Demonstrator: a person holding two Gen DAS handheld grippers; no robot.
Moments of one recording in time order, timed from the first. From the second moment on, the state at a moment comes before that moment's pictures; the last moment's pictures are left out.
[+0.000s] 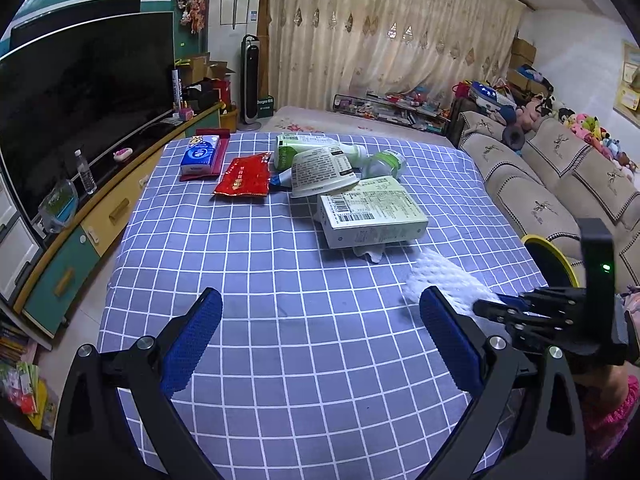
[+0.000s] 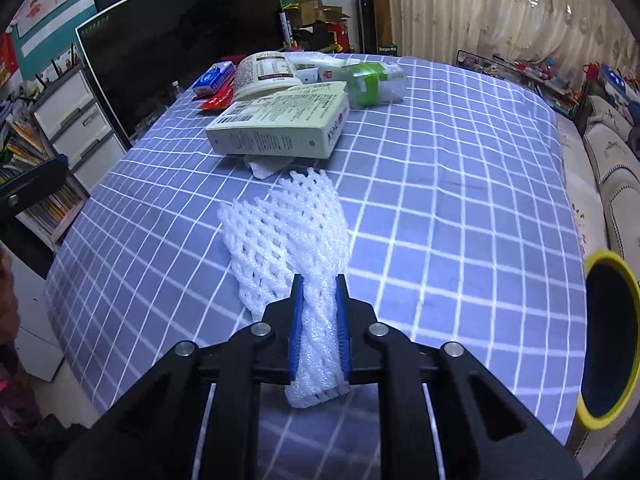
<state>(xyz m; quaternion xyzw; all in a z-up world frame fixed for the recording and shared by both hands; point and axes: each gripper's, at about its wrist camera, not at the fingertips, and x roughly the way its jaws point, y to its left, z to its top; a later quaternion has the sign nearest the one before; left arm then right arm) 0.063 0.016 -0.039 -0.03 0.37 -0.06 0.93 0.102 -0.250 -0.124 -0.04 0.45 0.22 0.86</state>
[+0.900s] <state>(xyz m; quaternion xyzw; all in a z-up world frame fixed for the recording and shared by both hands) 0.091 -0.041 -0.052 0.00 0.39 -0.09 0.92 0.112 -0.524 -0.129 0.07 0.44 -0.10 0.89</state>
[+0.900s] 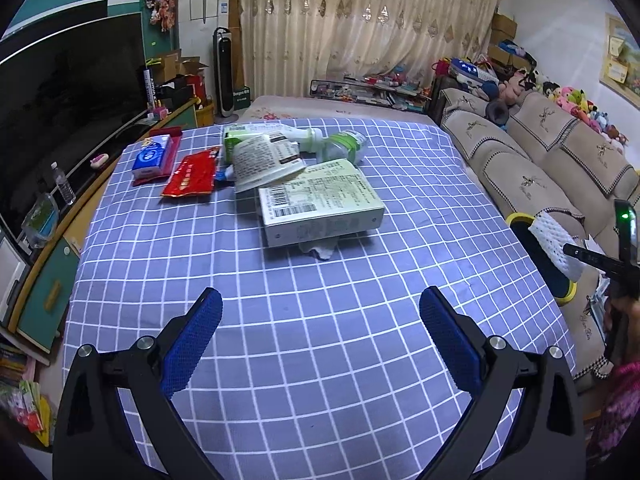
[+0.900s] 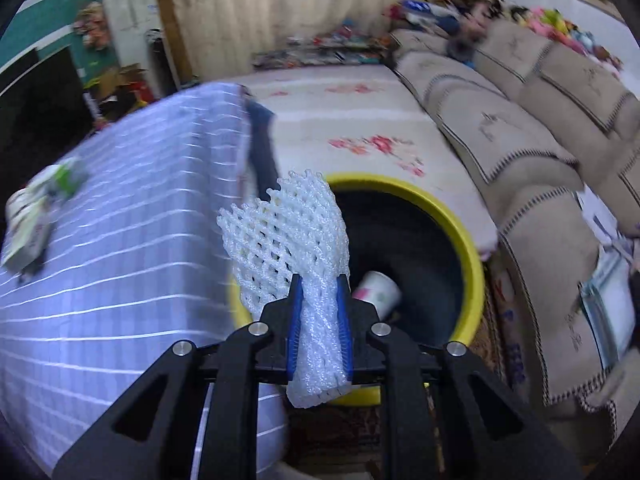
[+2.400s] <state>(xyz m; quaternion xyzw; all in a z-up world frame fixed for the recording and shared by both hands) 0.183 -0.135 -0.095 0.08 0.41 -0.27 0.87 0.140 -0.528 -0.152 0.05 0.45 -0.15 0.88</state>
